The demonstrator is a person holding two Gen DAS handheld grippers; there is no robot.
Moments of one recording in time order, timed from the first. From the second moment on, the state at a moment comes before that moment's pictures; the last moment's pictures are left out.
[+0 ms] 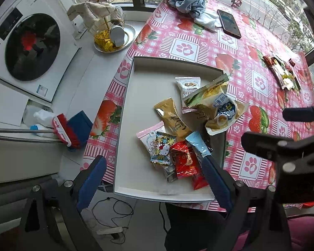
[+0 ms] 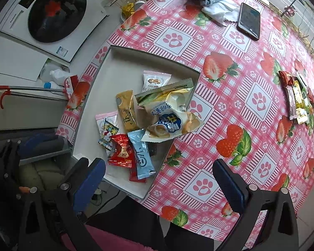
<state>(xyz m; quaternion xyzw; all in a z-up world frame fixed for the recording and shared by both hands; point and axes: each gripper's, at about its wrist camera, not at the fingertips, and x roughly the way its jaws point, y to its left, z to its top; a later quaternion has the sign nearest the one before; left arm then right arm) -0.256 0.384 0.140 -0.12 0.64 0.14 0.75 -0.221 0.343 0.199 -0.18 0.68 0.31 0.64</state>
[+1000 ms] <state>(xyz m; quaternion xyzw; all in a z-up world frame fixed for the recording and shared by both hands) -0.245 0.355 0.153 -0.04 0.67 0.14 0.73 -0.209 0.328 0.199 -0.12 0.70 0.31 0.63</state>
